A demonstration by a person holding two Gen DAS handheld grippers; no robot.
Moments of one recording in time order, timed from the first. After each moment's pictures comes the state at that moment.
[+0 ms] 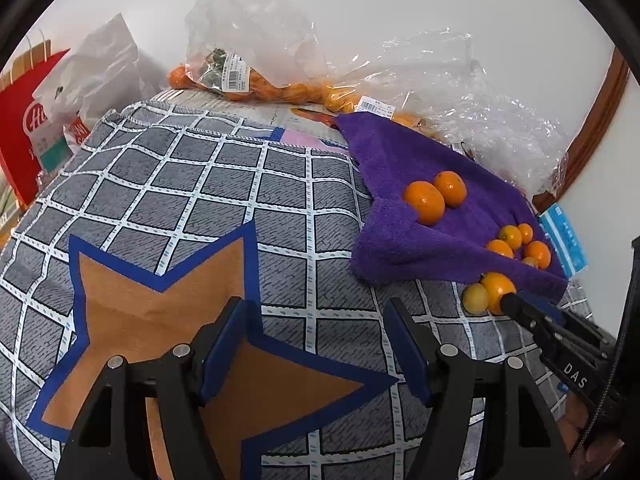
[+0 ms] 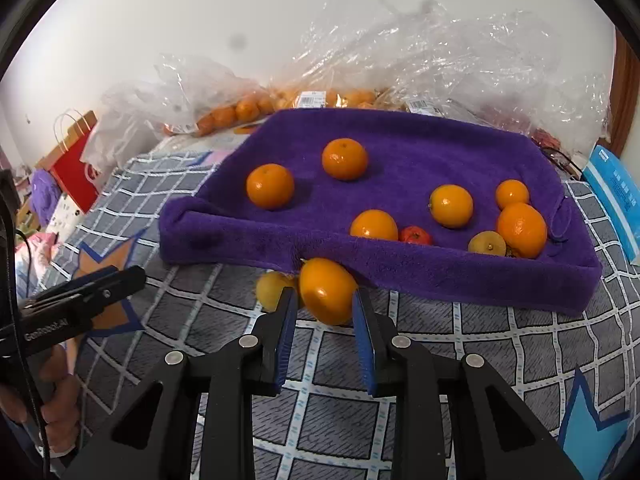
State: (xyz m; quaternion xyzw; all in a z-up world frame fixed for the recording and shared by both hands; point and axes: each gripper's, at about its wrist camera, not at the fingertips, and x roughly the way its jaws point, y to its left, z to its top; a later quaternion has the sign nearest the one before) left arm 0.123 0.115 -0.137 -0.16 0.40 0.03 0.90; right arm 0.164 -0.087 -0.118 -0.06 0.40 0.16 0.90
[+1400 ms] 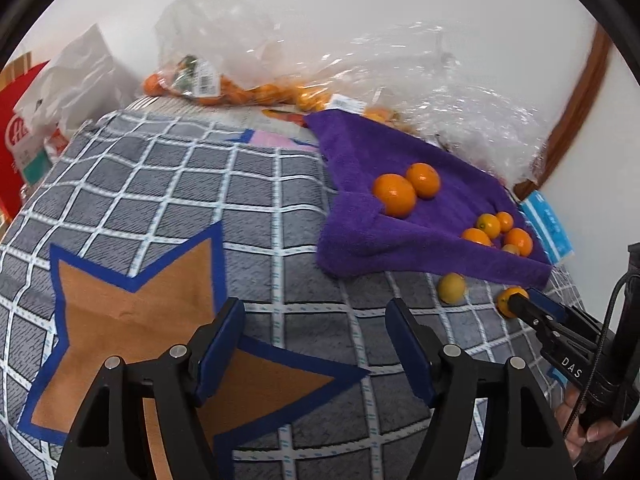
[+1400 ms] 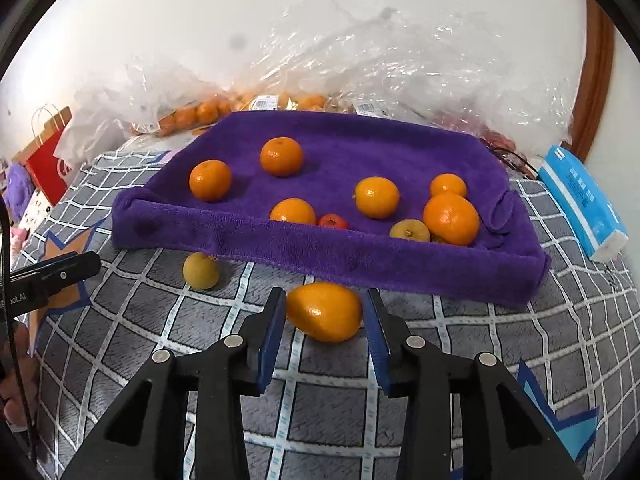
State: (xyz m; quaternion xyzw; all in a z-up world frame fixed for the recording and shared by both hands) left arm 0.122 0.101 -0.132 -0.15 0.39 -0.02 0.91; right arm 0.153 -0.130 -0.112 -0.08 0.38 0.11 0.92
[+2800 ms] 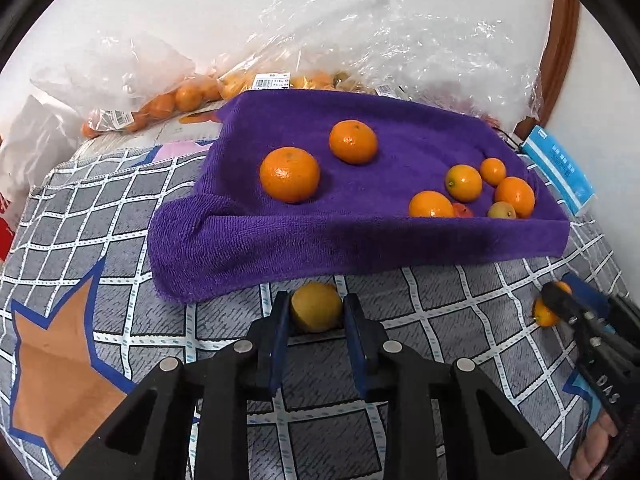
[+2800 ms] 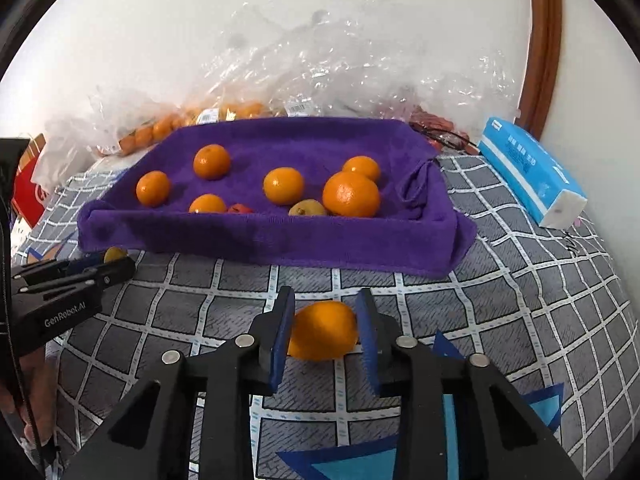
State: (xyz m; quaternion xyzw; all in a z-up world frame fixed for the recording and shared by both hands) left arm 0.160 0.004 -0.134 -0.05 0.43 0.00 0.90; right arm 0.146 -0.187 -0.115 -0.05 0.38 0.06 0.92
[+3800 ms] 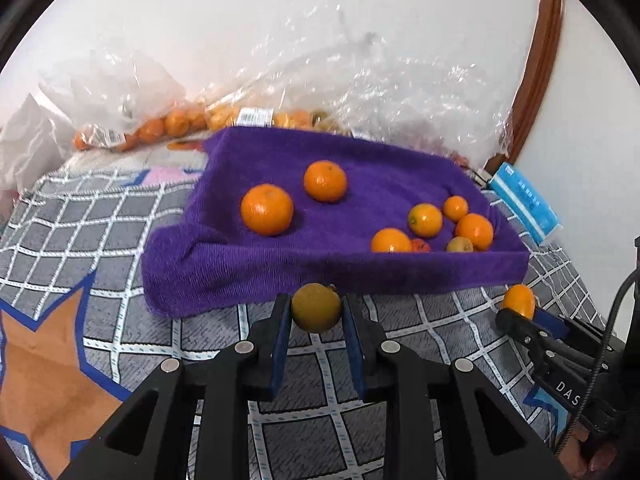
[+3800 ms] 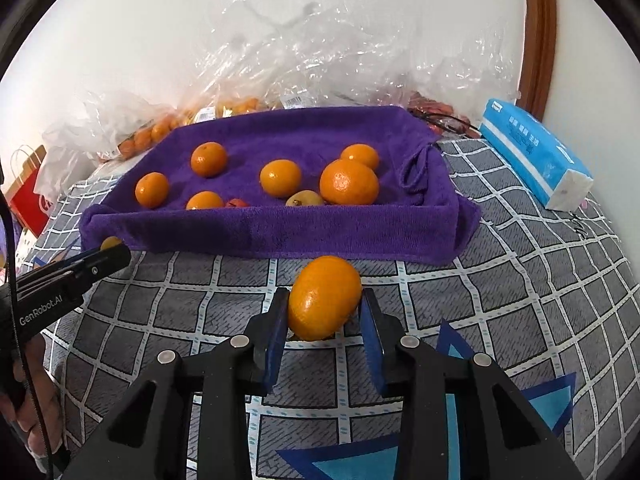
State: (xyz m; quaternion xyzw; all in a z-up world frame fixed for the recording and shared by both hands) left arm 0.146 0.000 -0.118 -0.08 0.36 -0.03 0.93; right arm 0.145 -0.194 -0.115 -0.03 0.38 0.07 0.92
